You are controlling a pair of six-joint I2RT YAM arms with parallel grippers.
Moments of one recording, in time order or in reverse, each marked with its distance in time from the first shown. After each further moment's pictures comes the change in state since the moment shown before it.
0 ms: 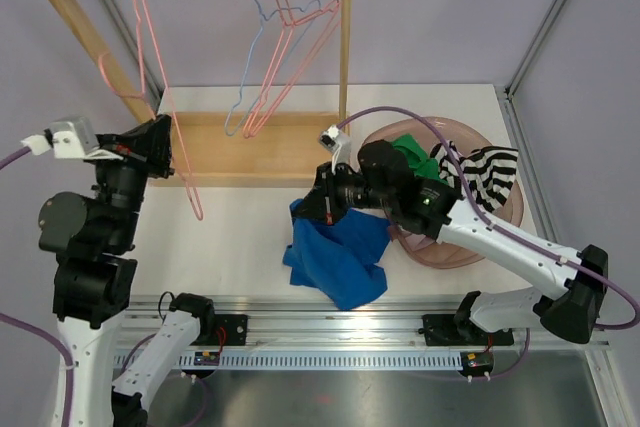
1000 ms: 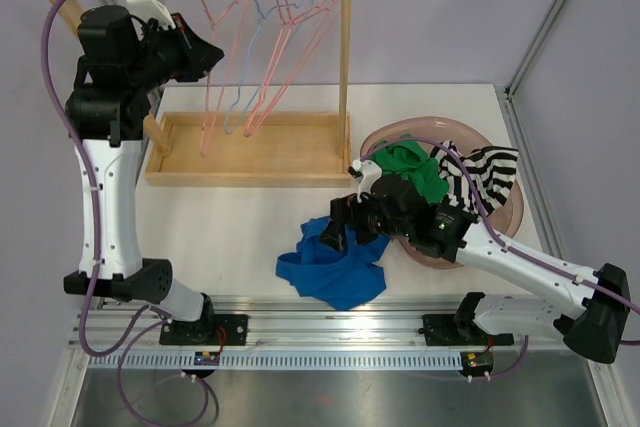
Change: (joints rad) left arm 0.144 0.822 0.856 -0.595 0.438 0.040; right arm 0.018 -0.156 -0.318 -0.145 0.296 -0.029
